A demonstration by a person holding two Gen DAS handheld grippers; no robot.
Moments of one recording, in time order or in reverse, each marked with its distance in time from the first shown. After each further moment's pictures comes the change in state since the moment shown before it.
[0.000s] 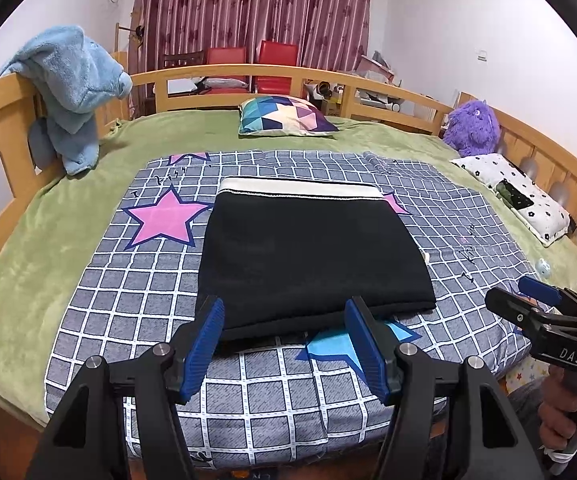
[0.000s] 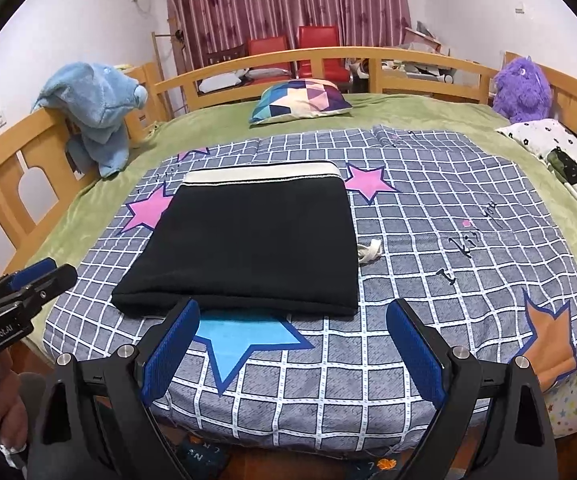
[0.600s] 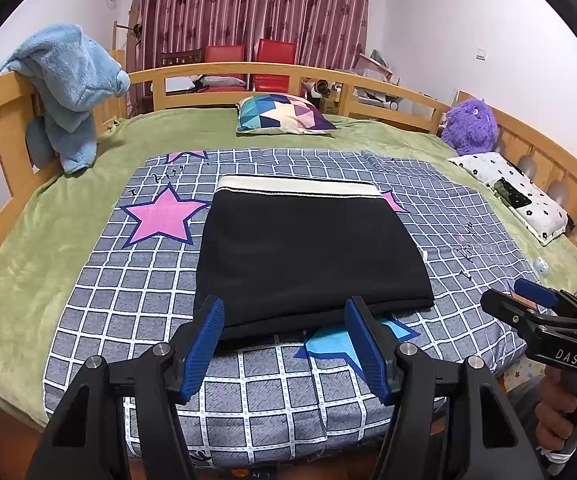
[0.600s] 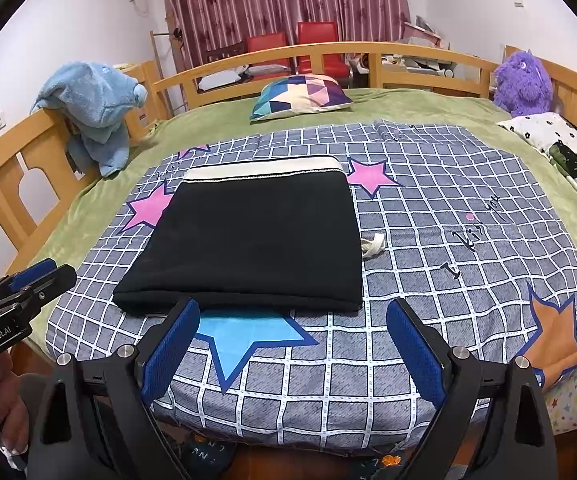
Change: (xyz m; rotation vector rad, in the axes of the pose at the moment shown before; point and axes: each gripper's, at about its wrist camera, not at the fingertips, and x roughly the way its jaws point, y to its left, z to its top) left arm -0.001 0.001 0.000 0.003 0.008 -0.010; right arm 0.001 0.003 -0.002 0.009 0.009 0.003
